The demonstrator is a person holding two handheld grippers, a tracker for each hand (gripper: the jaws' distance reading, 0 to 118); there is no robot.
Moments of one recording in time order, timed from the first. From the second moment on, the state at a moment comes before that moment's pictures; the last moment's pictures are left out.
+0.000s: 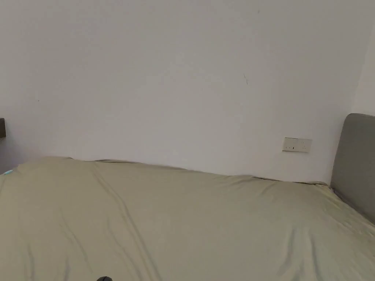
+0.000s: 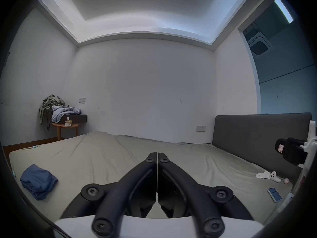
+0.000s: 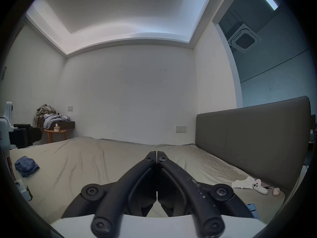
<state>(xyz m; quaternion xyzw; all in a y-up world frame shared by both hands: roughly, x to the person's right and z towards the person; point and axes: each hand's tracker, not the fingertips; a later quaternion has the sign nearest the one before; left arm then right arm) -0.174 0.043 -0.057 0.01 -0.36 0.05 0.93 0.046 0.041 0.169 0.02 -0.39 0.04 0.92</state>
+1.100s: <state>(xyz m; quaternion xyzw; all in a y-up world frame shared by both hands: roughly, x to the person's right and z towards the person) -0.179 0.042 -0.054 -0.01 -0.33 0.02 0.94 0.034 0.047 0.164 0.03 -0.36 0.03 0.93</state>
